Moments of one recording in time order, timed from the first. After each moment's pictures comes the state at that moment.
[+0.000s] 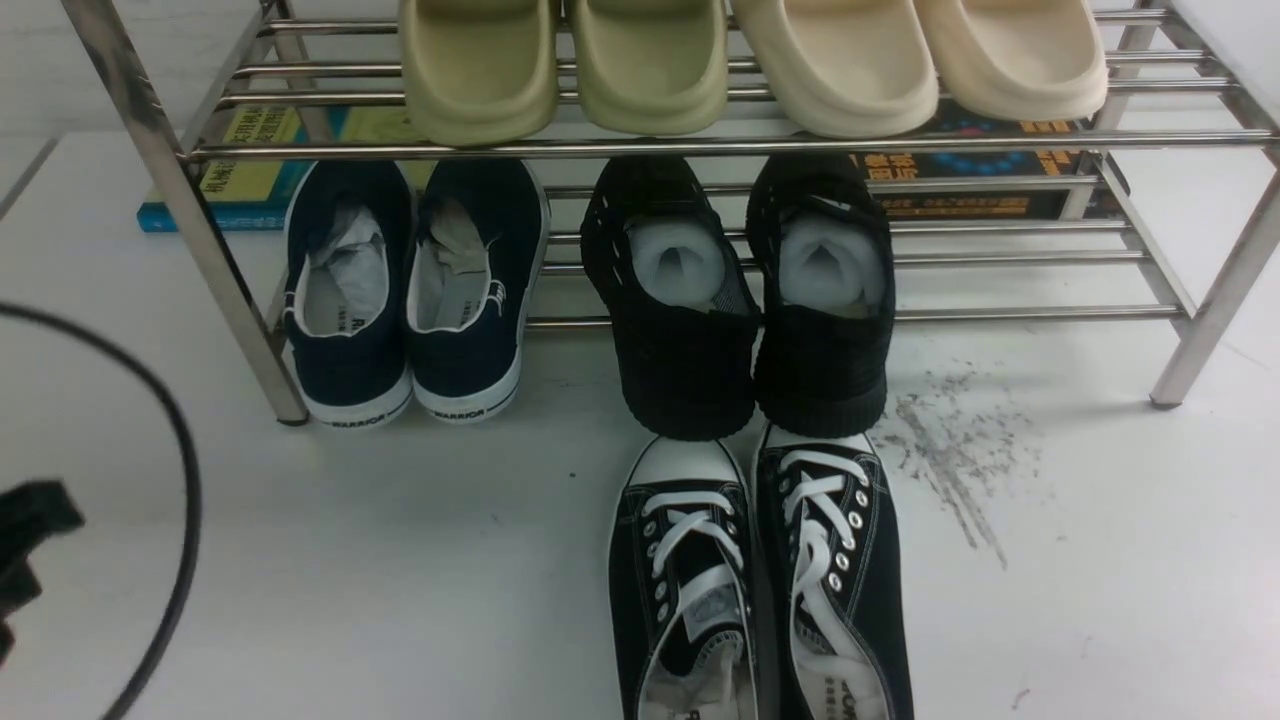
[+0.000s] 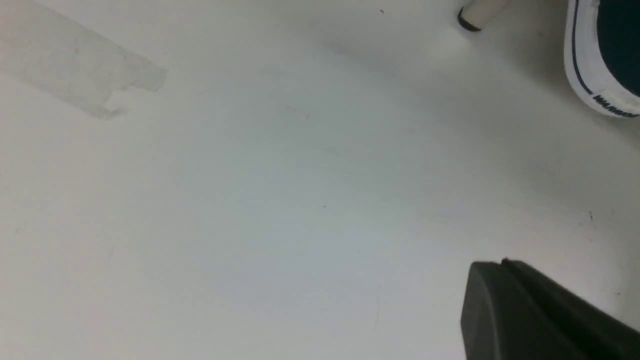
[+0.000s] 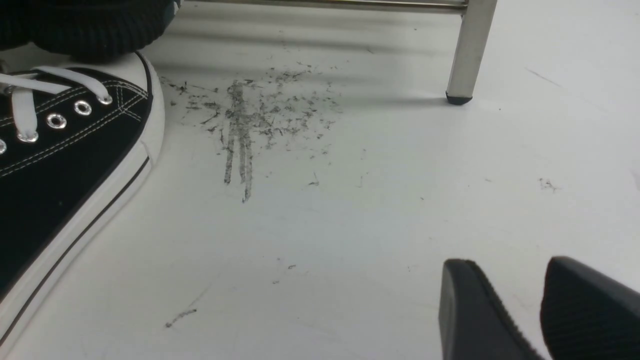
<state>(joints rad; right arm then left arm) 0.05 -0.01 0.01 0.05 0.39 -0.01 0.04 0.83 -0.68 0.01 0.78 -0.45</state>
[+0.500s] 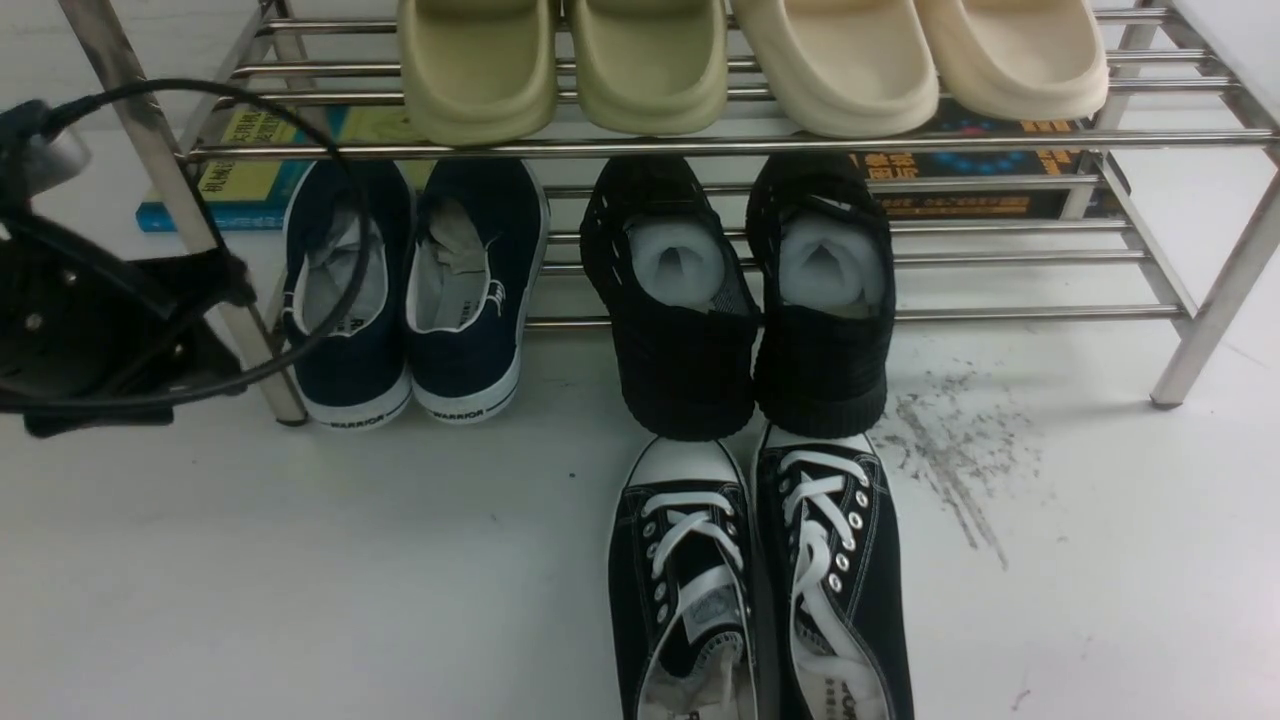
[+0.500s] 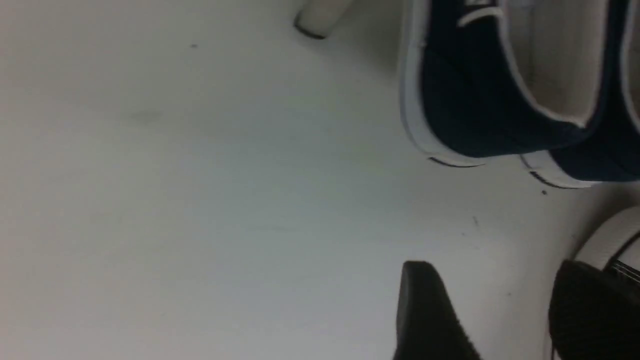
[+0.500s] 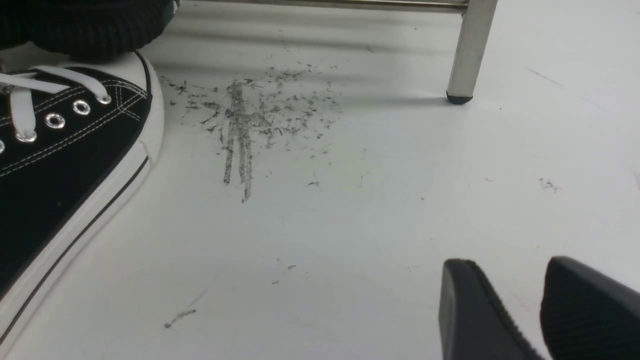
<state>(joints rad) 0.05 -0.01 0.01 0.05 0.39 -0.01 -0.07 1.29 -1.07 -0.16 0.84 -0.25</state>
